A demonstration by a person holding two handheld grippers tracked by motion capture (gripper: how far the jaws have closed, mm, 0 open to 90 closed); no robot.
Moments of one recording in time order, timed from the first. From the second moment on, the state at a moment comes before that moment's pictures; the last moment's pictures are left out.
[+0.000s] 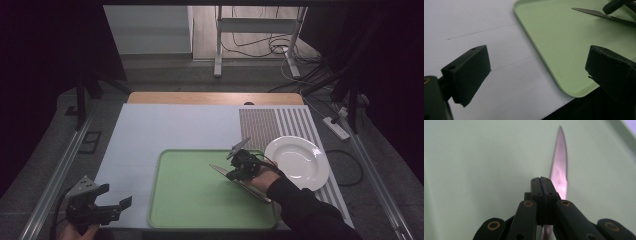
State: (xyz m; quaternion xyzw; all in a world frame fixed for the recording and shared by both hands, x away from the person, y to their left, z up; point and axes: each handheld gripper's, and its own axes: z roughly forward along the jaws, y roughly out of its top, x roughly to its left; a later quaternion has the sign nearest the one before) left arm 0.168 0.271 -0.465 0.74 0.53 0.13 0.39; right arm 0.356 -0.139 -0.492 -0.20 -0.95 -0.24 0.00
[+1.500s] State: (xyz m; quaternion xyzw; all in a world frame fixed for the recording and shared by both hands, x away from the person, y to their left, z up) left arm 0.167 0.271 -0.465 0.74 0.53 0.13 0.39; right arm 0.369 -0.216 -0.495 -0.32 -0.93 -0.17 -0.04
